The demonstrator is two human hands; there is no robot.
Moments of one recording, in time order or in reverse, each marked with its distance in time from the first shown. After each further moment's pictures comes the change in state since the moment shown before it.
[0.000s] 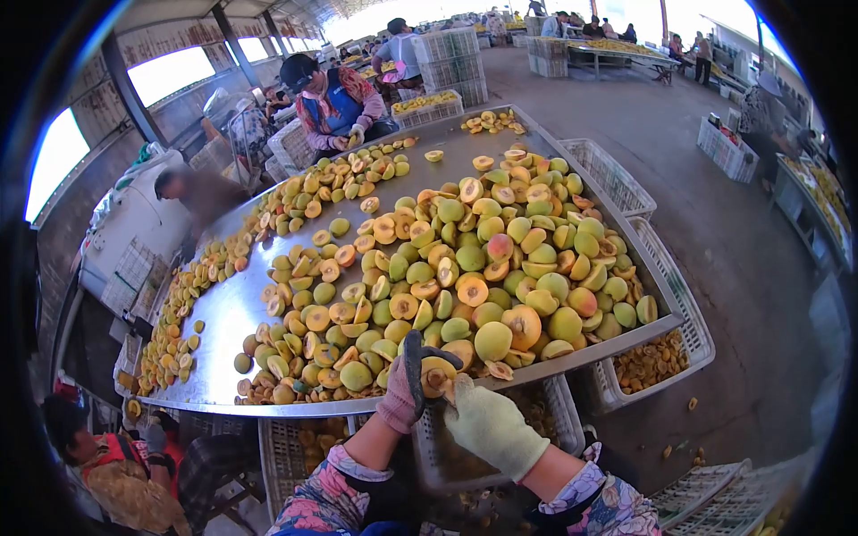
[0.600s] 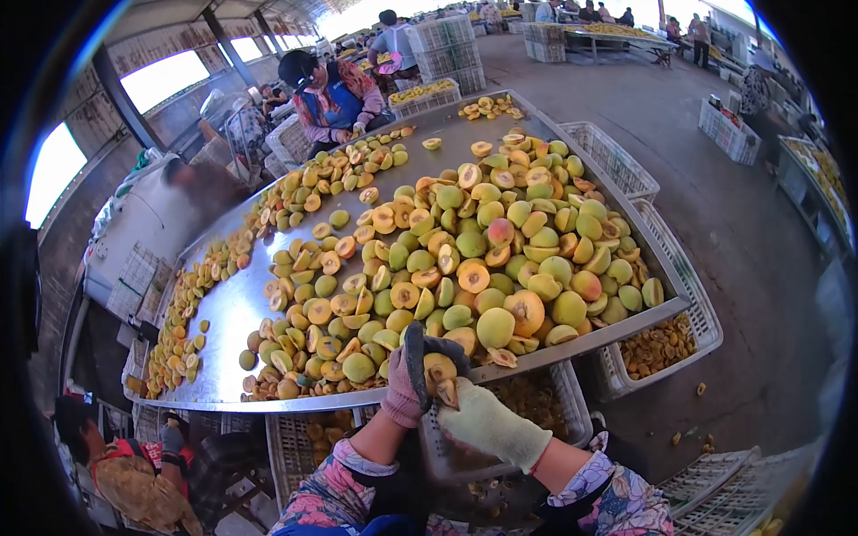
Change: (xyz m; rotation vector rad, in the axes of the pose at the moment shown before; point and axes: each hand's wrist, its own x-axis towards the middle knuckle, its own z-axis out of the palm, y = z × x) left_hand -0.001 0.045 -0.003 0.495 0.163 0.304; right_hand -0.002 -0.001 0.002 0.536 -0.266 0.166
